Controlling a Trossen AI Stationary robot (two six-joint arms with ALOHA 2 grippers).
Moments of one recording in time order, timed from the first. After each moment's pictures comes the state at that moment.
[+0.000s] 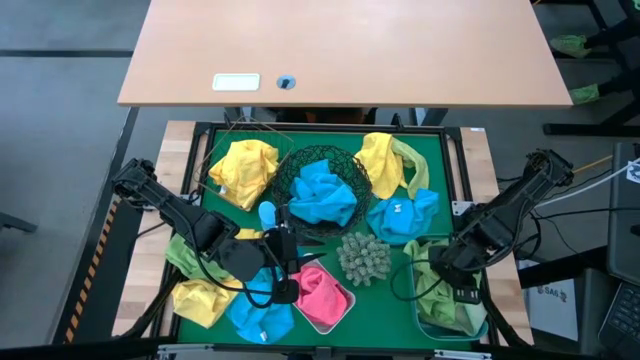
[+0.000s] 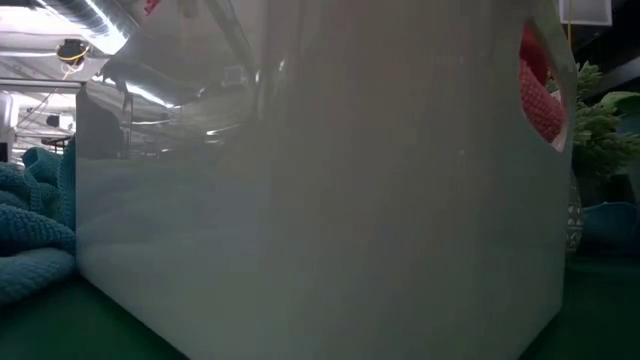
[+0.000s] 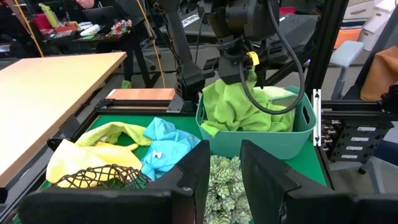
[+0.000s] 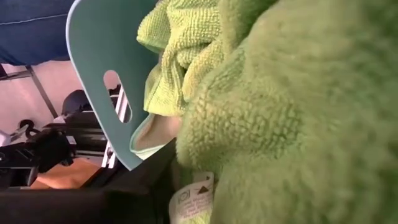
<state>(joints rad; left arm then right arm) -0.55 1.59 1.62 -0.44 -0.71 -0.21 0.75 1.22 1.15 -1.29 -0.37 0.93</state>
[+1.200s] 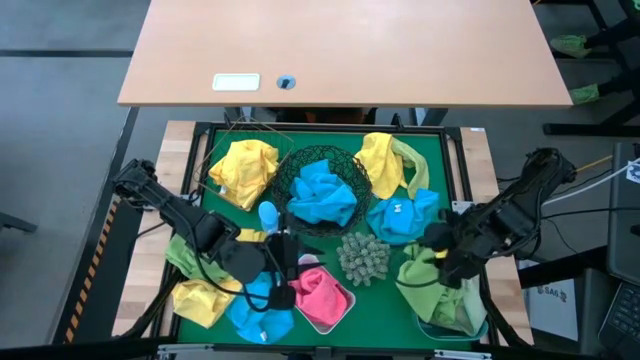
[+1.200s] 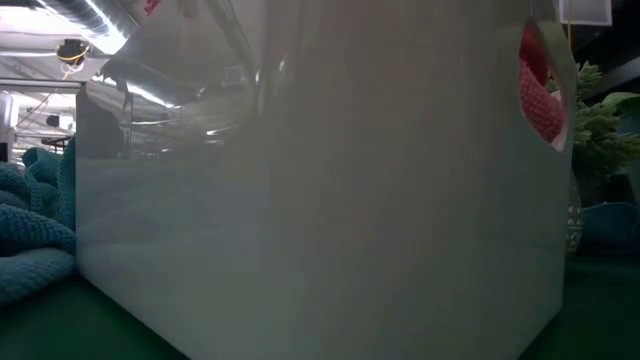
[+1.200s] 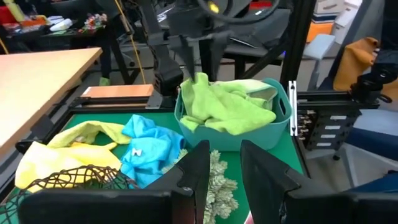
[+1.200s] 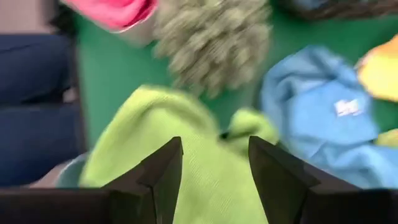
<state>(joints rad) -0.56 1.60 1.62 -0.44 -0.61 -0.21 0.75 1.21 1.35 -1.31 0.20 0.88</state>
